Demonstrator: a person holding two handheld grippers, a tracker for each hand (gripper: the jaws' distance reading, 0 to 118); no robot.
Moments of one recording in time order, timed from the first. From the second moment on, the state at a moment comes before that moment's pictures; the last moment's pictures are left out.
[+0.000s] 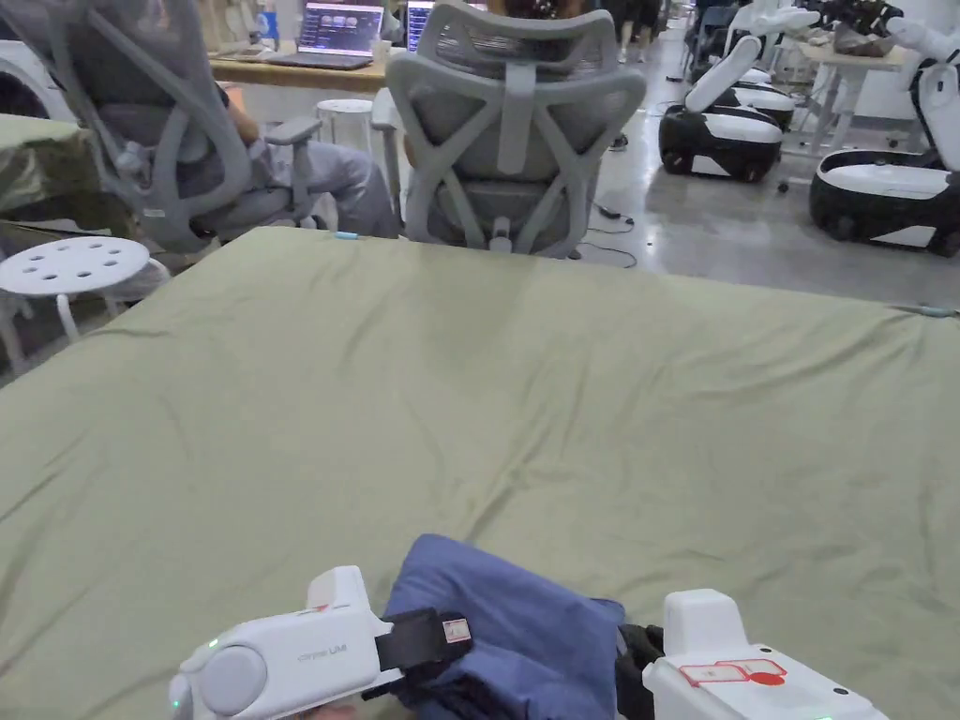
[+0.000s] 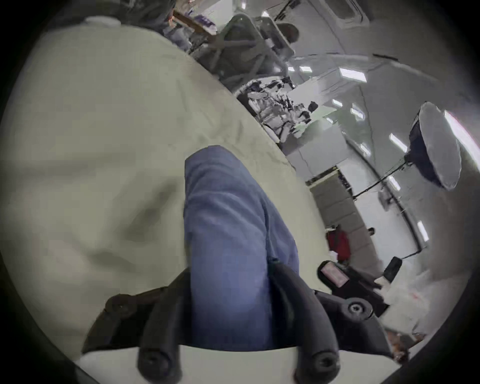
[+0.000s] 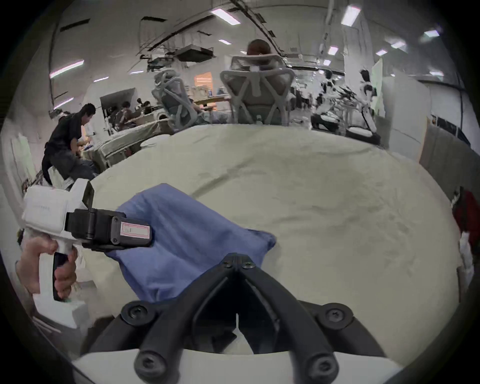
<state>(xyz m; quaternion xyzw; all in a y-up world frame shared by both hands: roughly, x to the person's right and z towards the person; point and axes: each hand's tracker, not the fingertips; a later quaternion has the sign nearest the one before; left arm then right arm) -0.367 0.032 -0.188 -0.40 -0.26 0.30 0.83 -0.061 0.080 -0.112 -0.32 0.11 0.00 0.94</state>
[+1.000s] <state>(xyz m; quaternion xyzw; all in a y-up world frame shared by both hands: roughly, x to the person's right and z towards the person) -0.643 0.110 -0.221 -0.33 0.01 0.09 0.94 -0.224 0.091 -0.183 -0.31 0.19 0.03 0.93</state>
